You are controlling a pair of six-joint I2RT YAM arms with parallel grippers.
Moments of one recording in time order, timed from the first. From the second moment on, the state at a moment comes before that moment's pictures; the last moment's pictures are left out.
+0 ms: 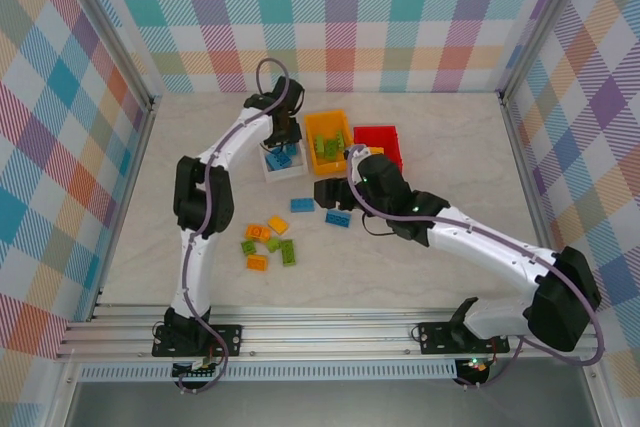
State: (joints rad) left arm -0.37 2.30 2.11 -0.95 -0.20 -0.58; right arm 0.83 1.30 0.98 -0.18 -0.01 0.56
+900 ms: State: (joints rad) left arm -0.31 1.47 1.48 -0.87 -0.07 -0.69; right arm 1.02 1.80 1.38 -0.45 -0.12 0.08
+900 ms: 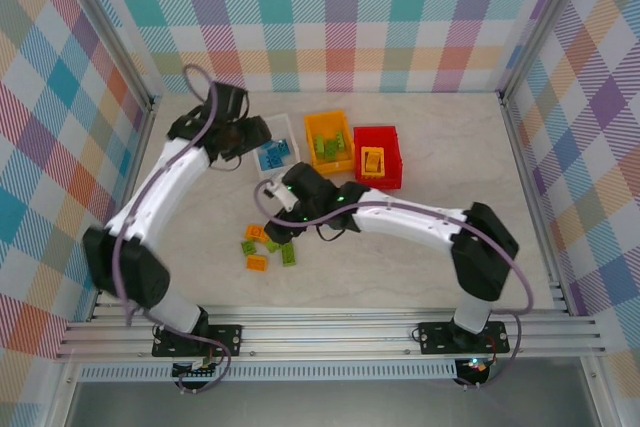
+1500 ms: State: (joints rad) left arm -0.31 0.69 1.11 -1.18 -0.25 -0.89; right arm 1.07 2.16 1.71 -0.64 -0.08 -0.19
